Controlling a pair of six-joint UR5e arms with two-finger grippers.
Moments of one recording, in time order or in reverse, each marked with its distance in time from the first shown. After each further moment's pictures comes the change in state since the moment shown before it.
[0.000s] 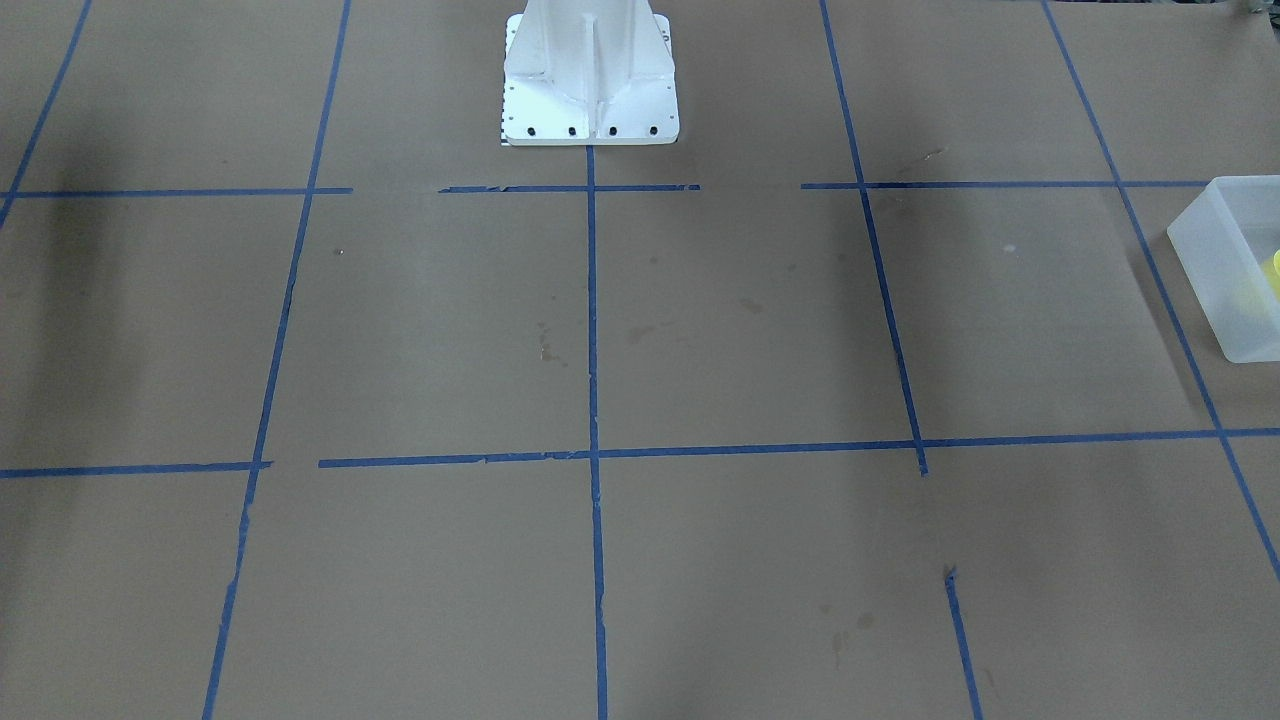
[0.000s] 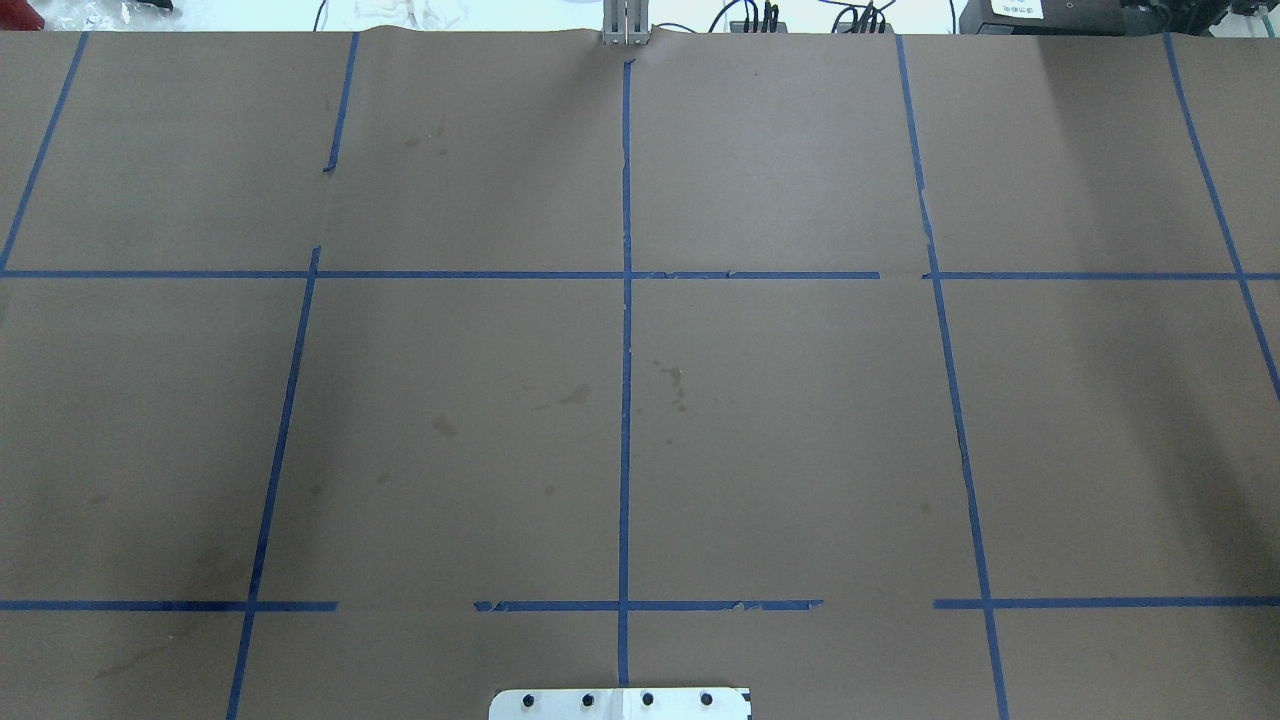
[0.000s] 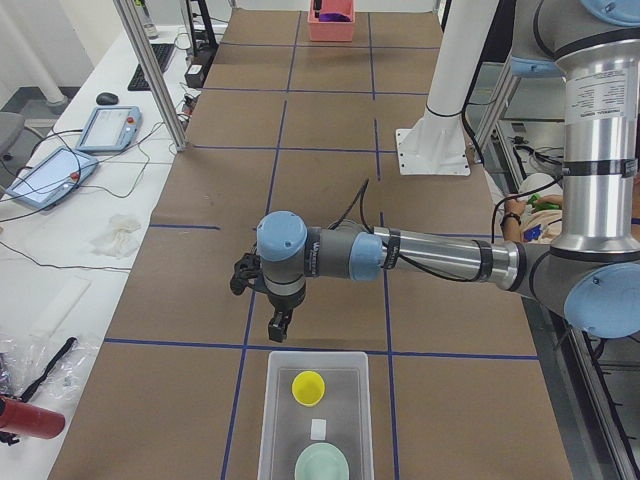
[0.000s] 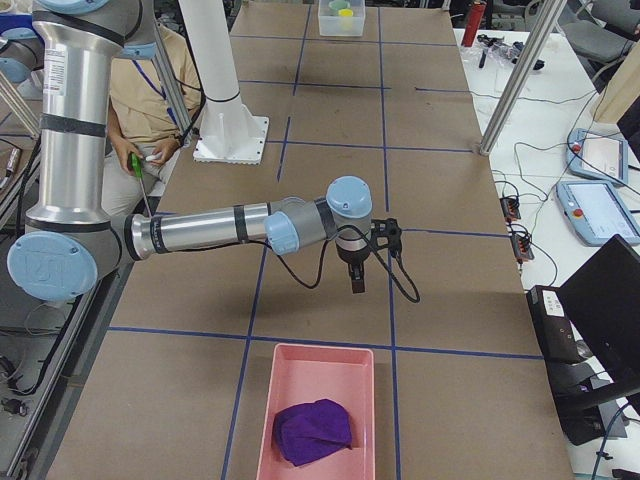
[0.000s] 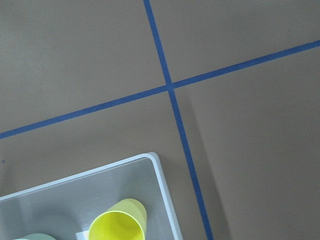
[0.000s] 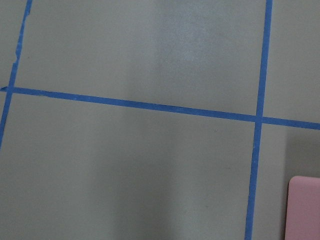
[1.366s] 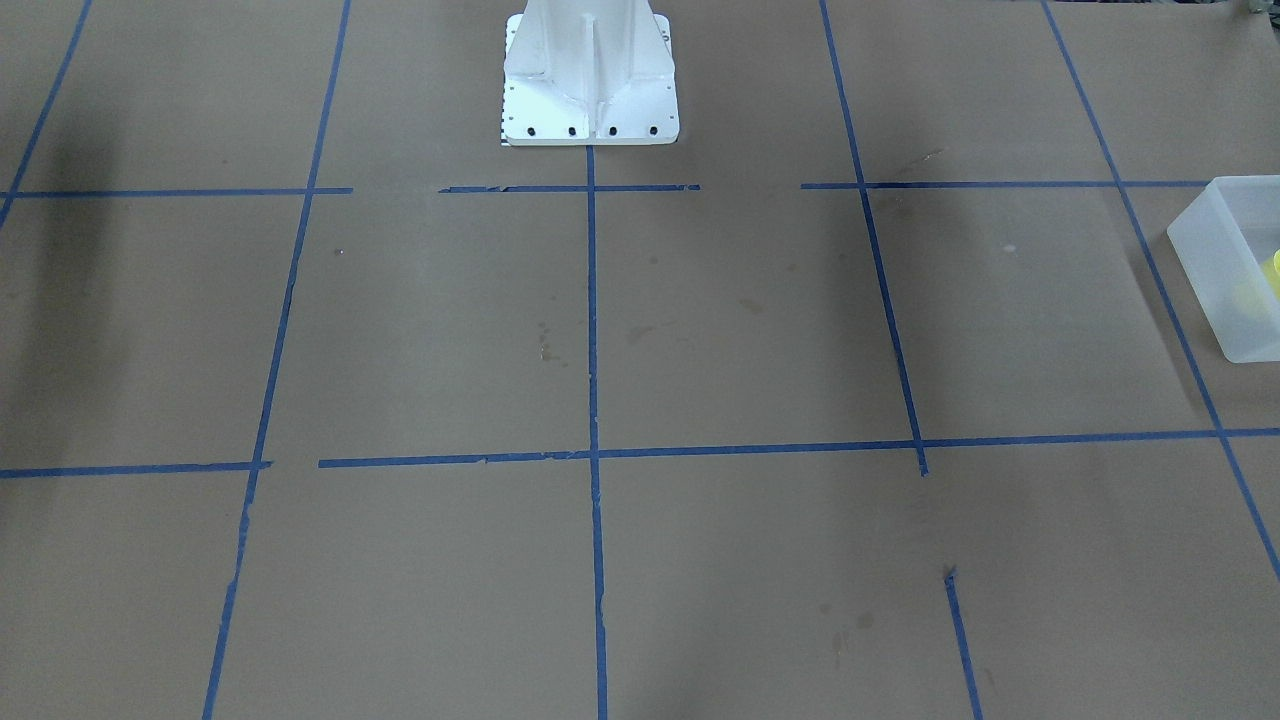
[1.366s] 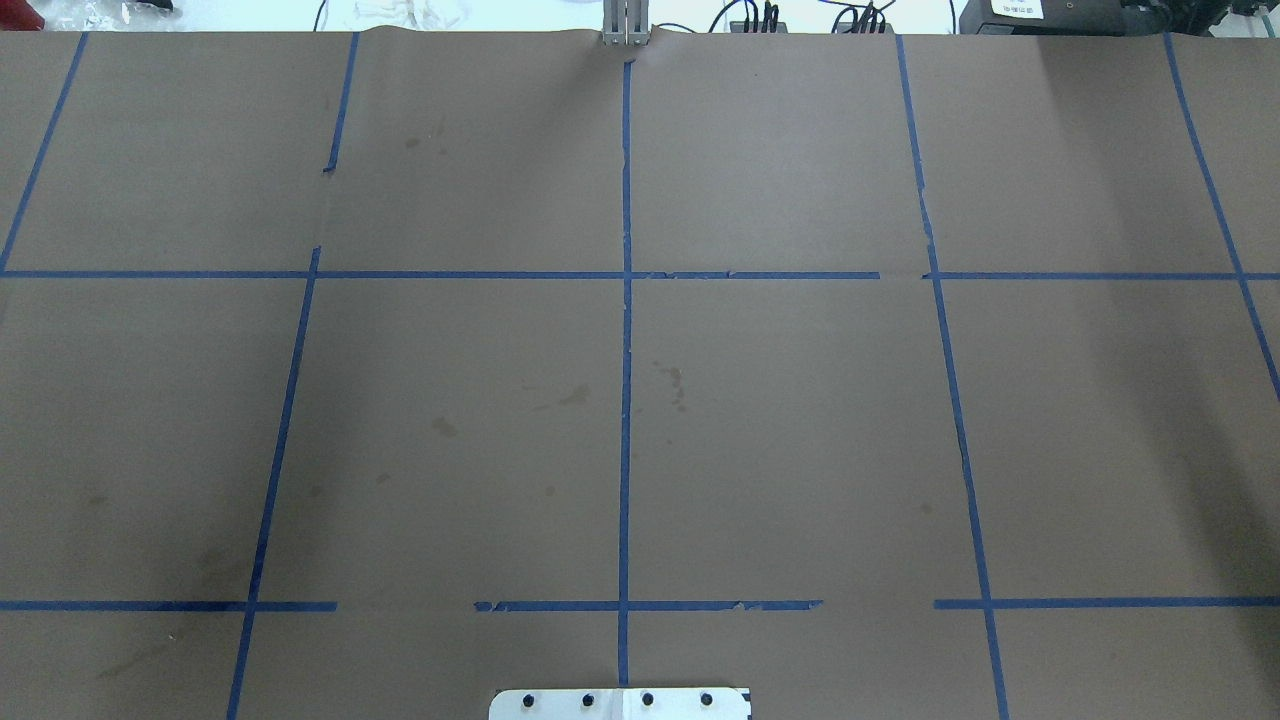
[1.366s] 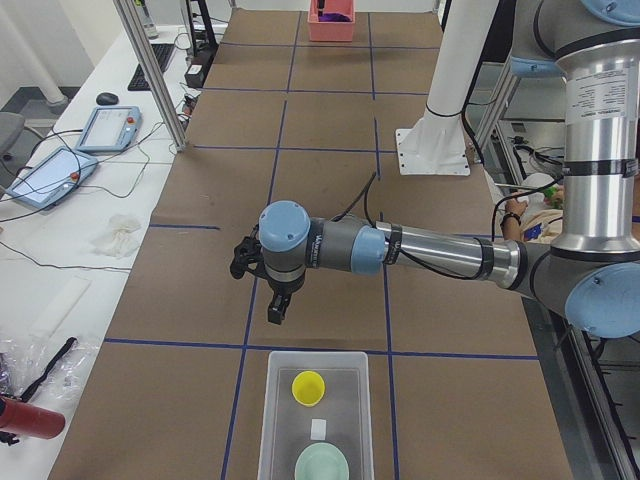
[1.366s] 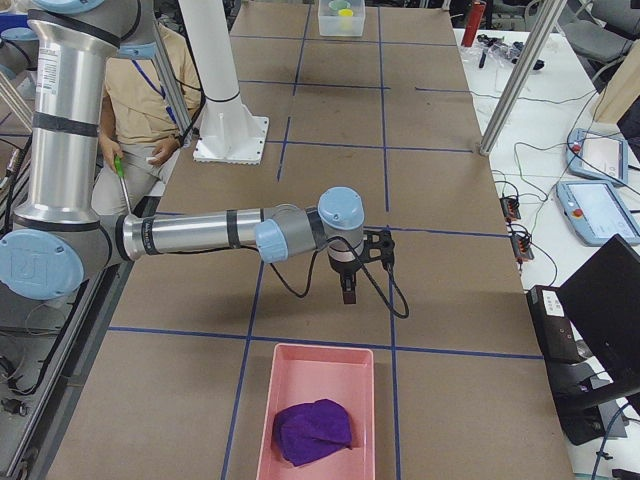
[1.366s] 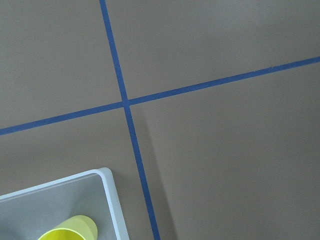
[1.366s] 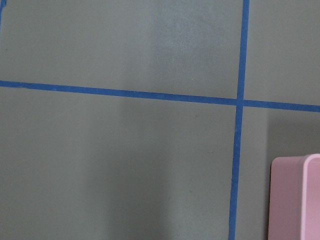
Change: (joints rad) left arm -0.002 -0.001 -0.043 -0.032 -0.061 -0.021; right arm 0.028 -0.036 -0.006 -0.001 0.002 -0.007
